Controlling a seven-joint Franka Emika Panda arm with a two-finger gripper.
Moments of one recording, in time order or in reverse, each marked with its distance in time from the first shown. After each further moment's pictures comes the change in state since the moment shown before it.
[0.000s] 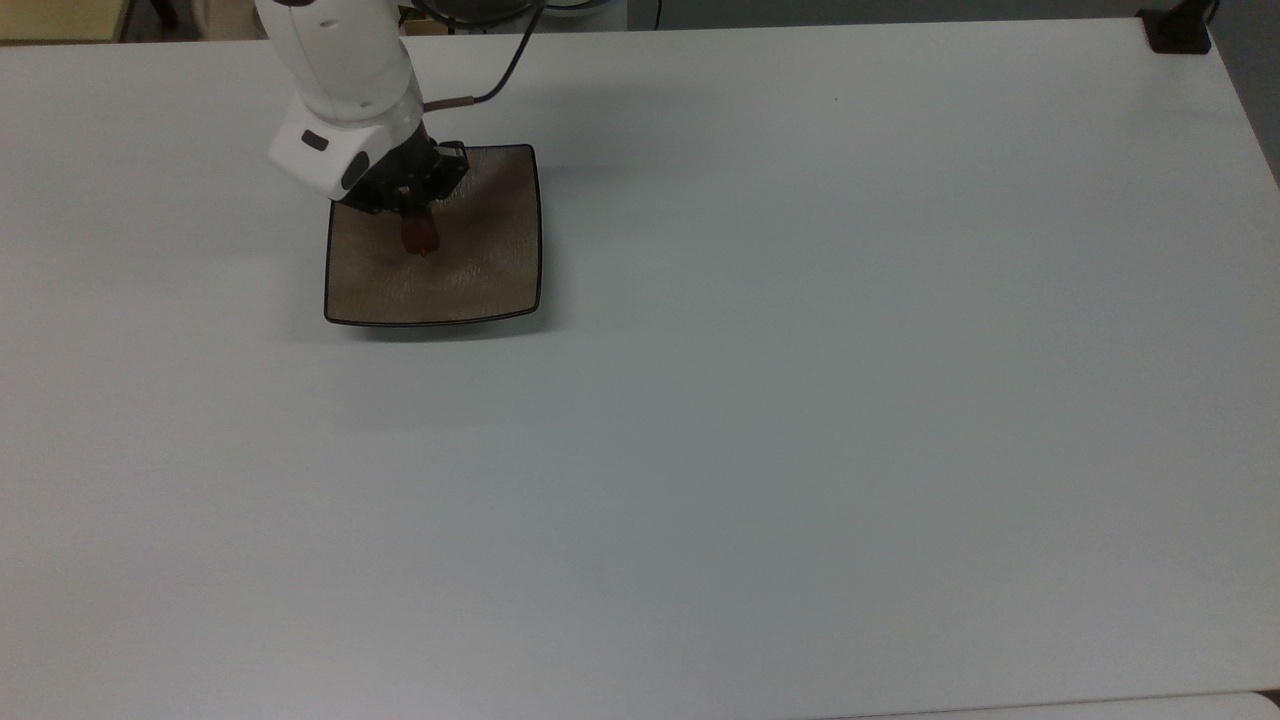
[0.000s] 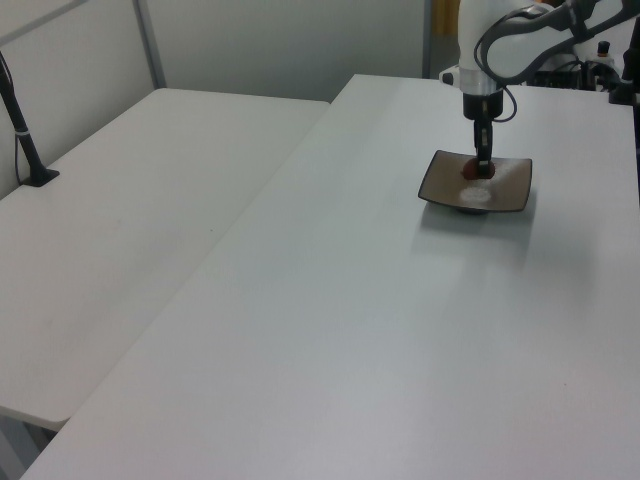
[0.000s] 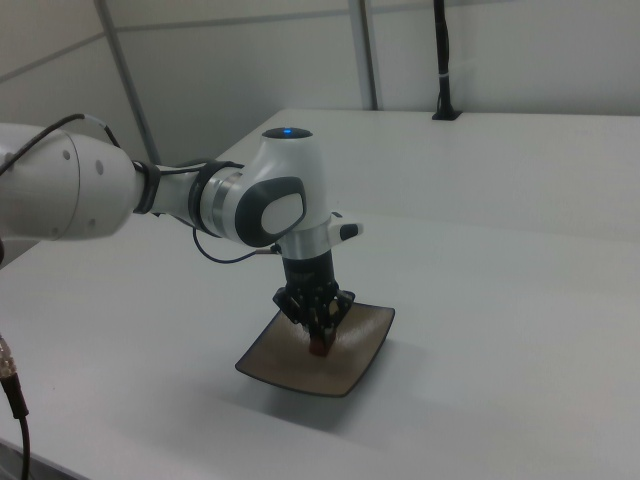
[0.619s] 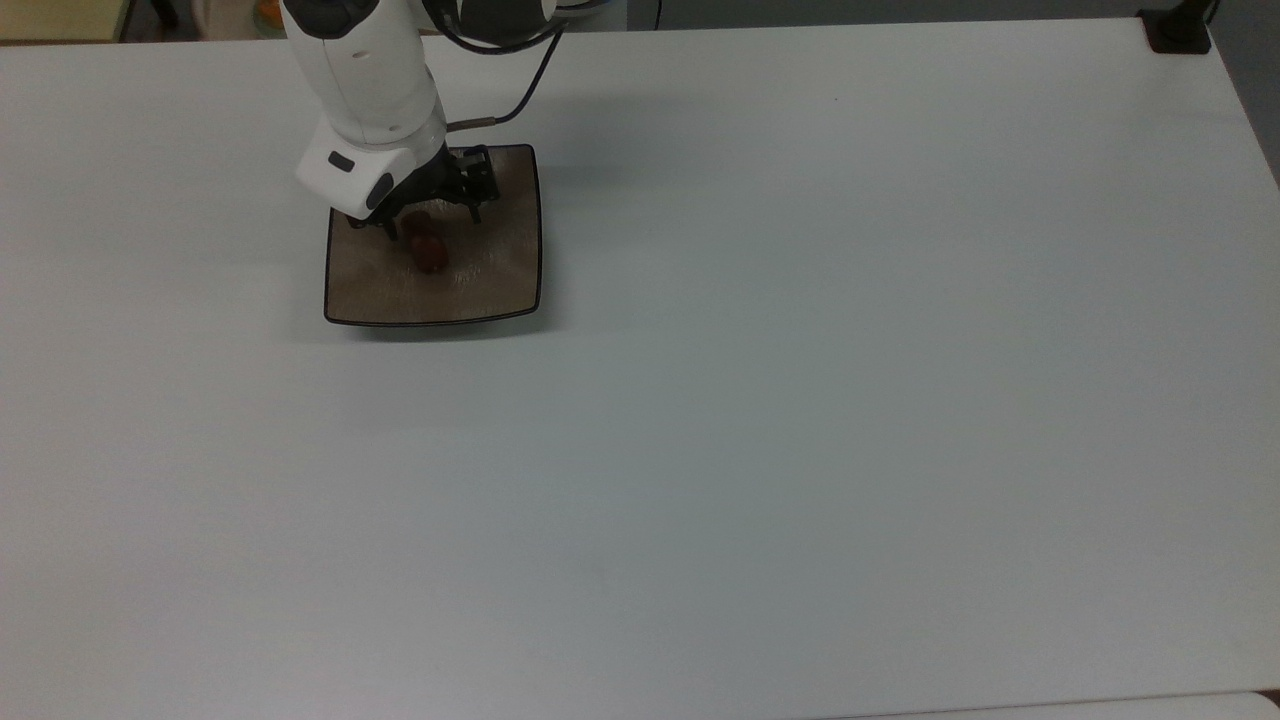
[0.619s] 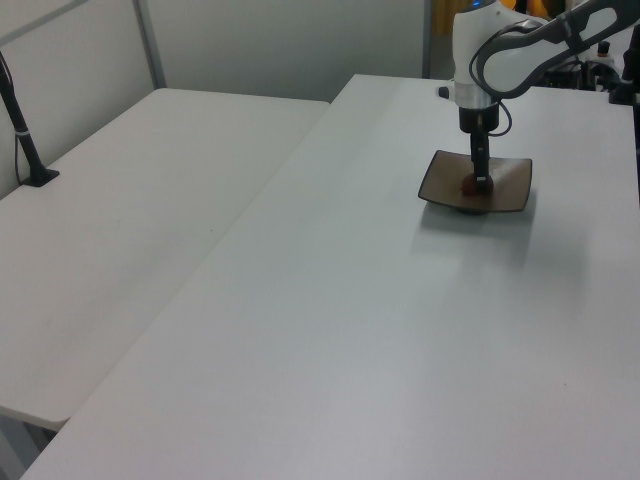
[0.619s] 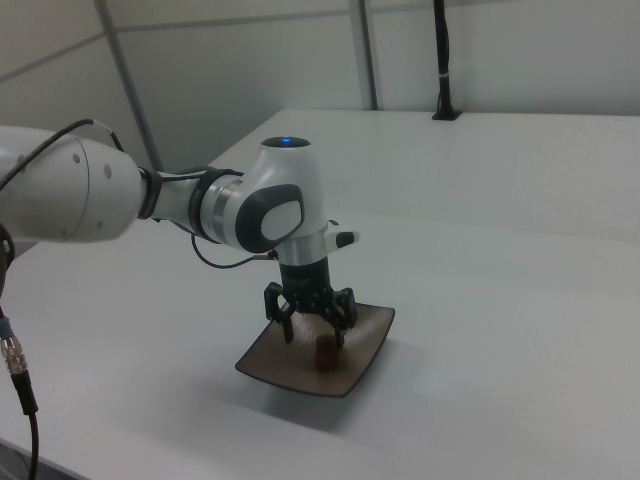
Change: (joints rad) arm 0.003 0.026 0.019 -0.007 0.000 0.013 0.038
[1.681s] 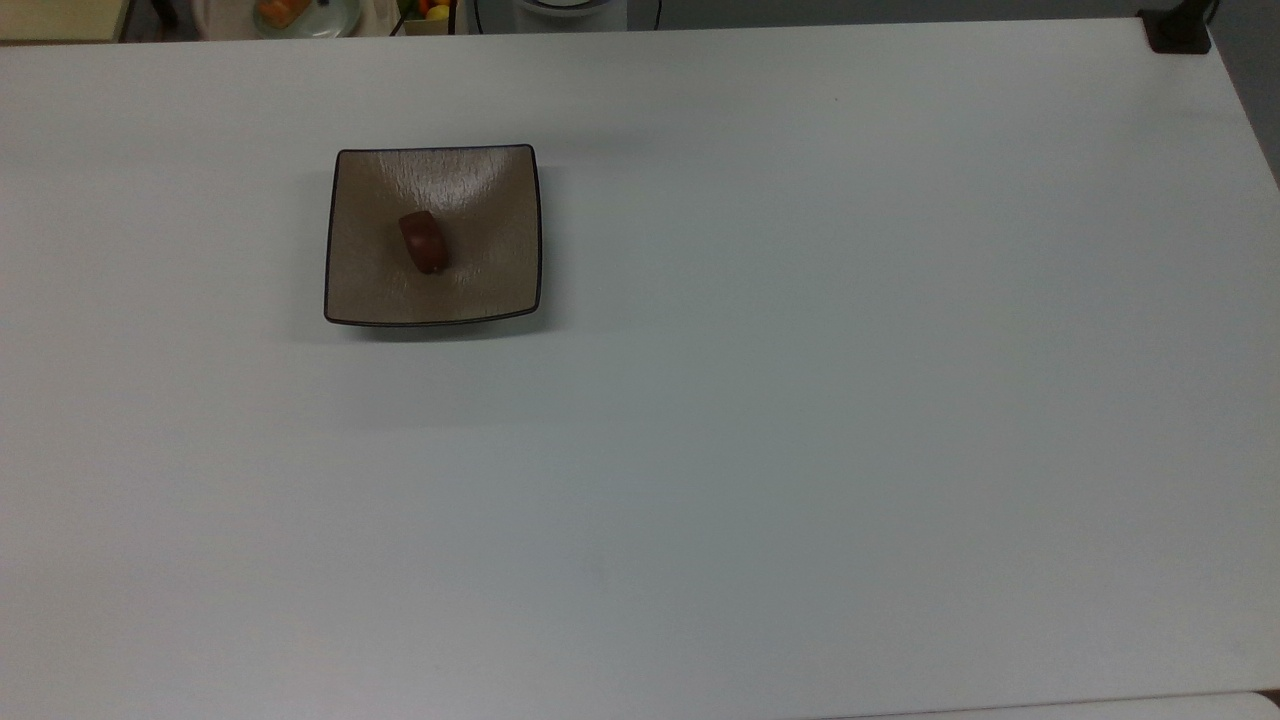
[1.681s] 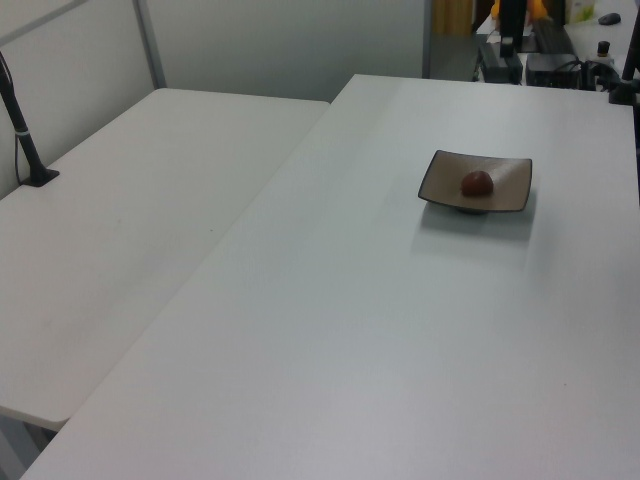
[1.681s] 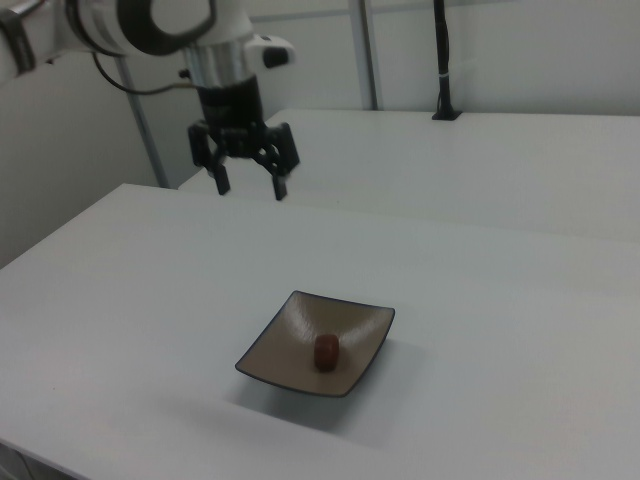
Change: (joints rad) arm 0.015 -0.236 0.004 0.420 0.040 -0.570 0.130
